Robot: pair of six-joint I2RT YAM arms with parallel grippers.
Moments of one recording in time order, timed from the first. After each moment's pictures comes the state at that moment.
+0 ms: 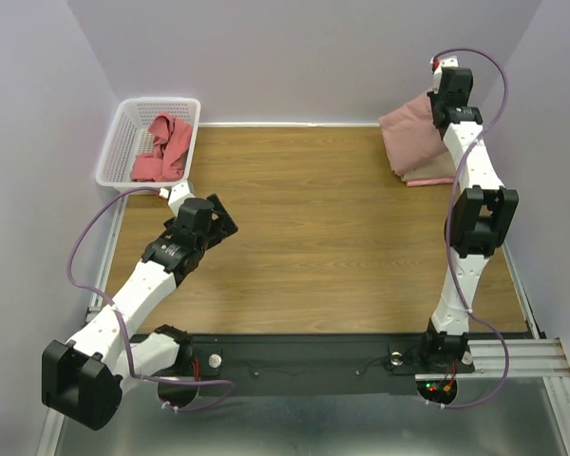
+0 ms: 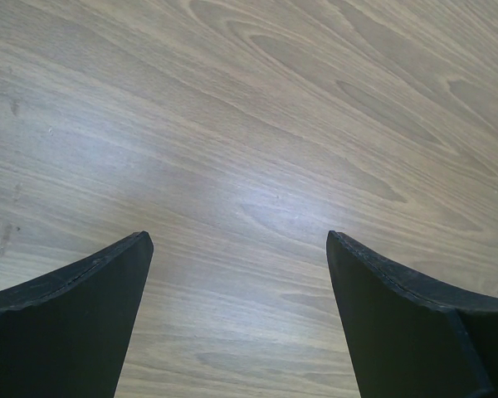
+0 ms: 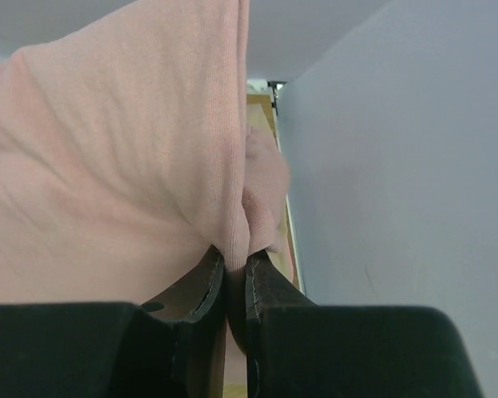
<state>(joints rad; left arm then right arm) -0.42 0.98 0.73 -0.42 -0.35 -0.76 -0.05 2.14 2.14 -0.46 0.38 -0.34</state>
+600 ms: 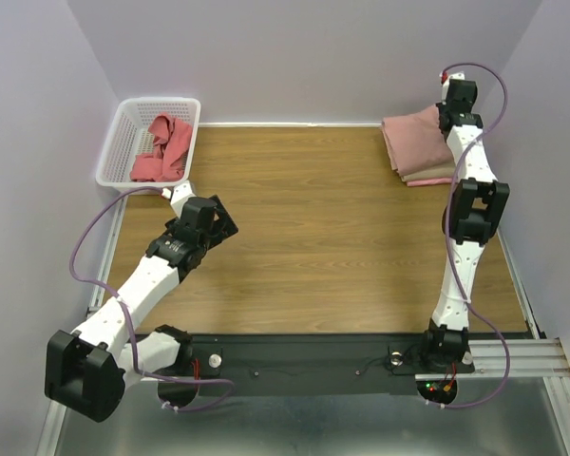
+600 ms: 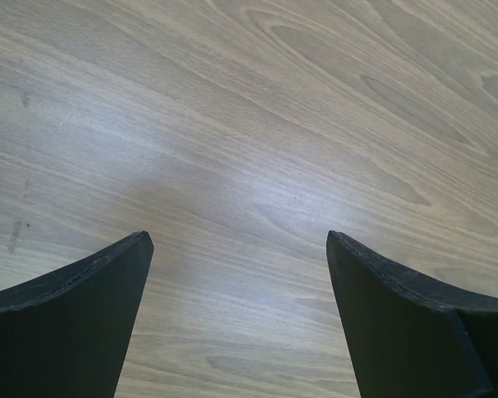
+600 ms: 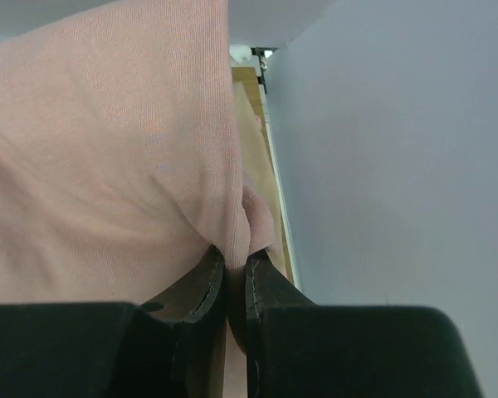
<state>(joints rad) -0.41 1.03 0.73 -0.42 -0.36 -0.76 -0.14 2.41 2.33 -0.46 0.38 -0.36</state>
